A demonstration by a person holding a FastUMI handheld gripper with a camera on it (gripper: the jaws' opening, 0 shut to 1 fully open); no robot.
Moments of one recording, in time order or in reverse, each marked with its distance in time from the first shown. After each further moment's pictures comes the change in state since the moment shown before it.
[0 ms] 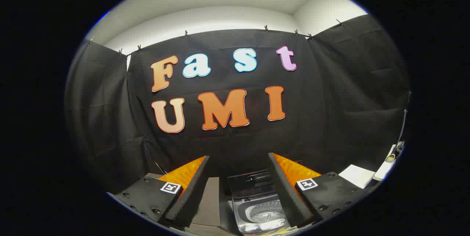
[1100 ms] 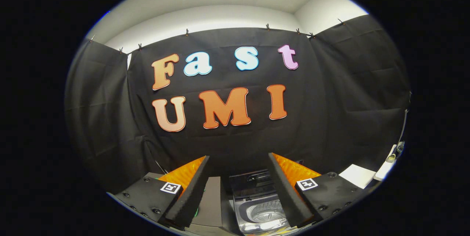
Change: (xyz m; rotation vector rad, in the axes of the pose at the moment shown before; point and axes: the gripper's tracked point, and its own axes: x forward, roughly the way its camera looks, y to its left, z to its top) arm 0.008 0.011 -0.006 -0.002 0.016 0.009
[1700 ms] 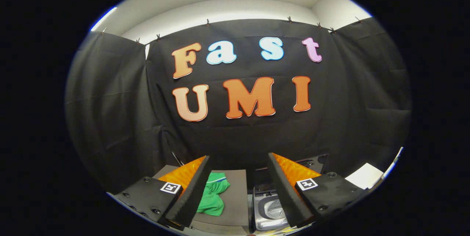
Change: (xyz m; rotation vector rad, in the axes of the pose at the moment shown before) arm 0.016 0.100 -0.041 -0.037 0.081 0.157
